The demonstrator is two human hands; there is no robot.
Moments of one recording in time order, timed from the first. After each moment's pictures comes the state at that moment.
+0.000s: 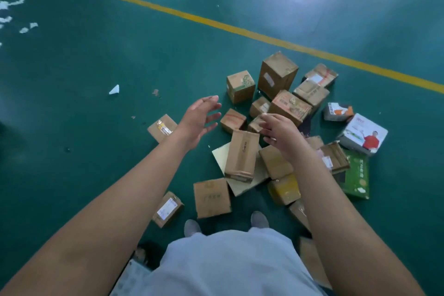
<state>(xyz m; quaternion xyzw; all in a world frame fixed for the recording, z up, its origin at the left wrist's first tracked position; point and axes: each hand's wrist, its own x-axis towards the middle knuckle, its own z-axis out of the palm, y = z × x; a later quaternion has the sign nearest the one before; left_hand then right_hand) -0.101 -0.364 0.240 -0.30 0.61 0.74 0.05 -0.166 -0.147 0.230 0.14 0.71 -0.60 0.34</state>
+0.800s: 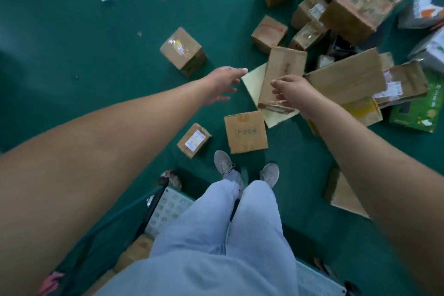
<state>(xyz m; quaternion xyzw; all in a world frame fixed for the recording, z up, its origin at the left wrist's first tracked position) -0.086 -0.478 0.036 -0.36 0.66 0.57 0.33 -0.132 -0.279 0.021 0.12 0.79 -0.43 0.43</state>
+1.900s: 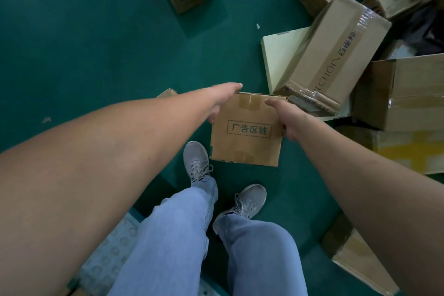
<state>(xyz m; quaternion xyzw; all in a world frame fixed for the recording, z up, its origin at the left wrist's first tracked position) -0.029 -0.487 -0.429 -0.56 0.49 0.57 0.36 -0.104 -0.317 -0.430 0.24 0.74 -0.33 0.54</state>
